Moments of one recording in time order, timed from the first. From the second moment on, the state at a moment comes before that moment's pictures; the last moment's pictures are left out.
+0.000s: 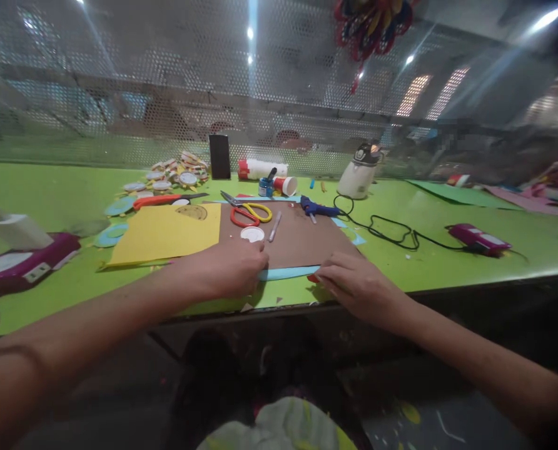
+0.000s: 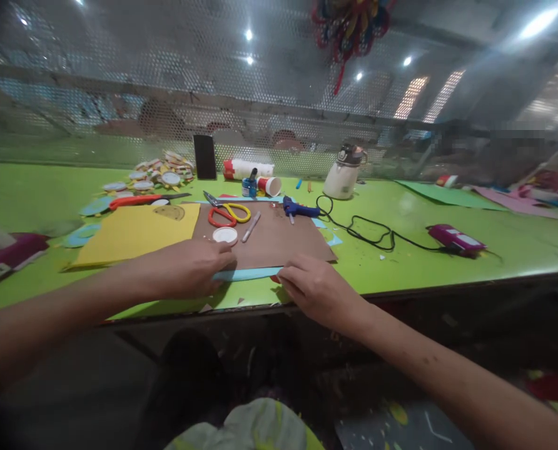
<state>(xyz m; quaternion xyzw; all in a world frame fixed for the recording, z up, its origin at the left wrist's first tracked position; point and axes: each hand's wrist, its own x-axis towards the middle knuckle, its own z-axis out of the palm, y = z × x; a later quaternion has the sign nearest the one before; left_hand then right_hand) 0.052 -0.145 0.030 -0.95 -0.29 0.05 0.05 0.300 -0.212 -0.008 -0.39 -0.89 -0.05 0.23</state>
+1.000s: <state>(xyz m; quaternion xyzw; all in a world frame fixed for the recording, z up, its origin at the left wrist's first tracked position) 0.034 -0.140 0.003 -0.91 -0.37 -0.08 0.19 0.255 -0.205 -0.018 -0.30 -0.91 -0.22 0.16</state>
